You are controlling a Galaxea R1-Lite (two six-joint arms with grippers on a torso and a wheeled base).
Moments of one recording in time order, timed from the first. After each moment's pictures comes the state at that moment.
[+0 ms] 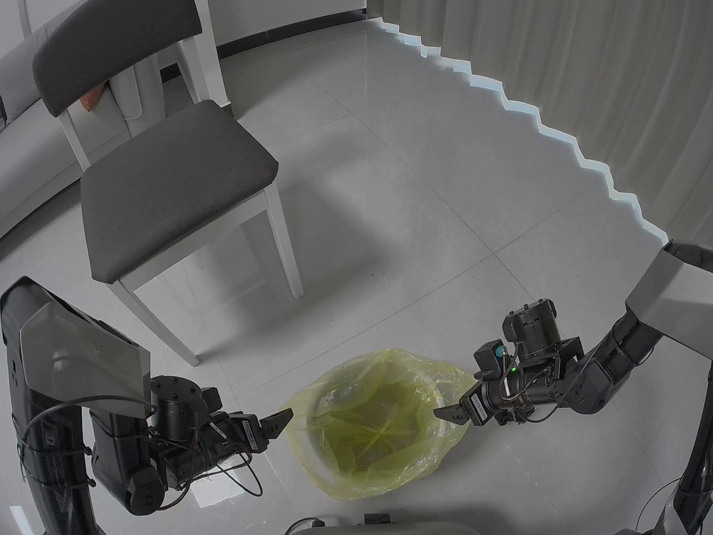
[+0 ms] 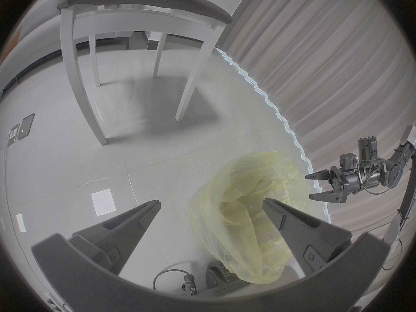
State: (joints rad) left arm -0.41 2.24 -0.15 -1.55 -0.06 -0.46; right arm 0.45 2.14 -0.78 -0.54 0.16 -0.15
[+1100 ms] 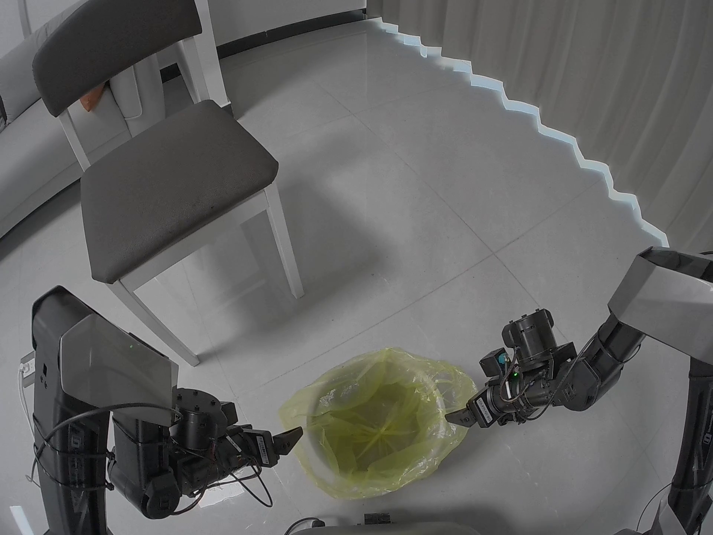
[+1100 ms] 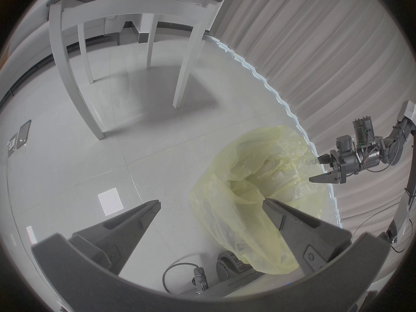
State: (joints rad) left arm -0.44 2.34 -0.18 -1.55 -0.05 -0.40; right arm 0.39 2.24 -0.81 -0.51 0.13 -0.16
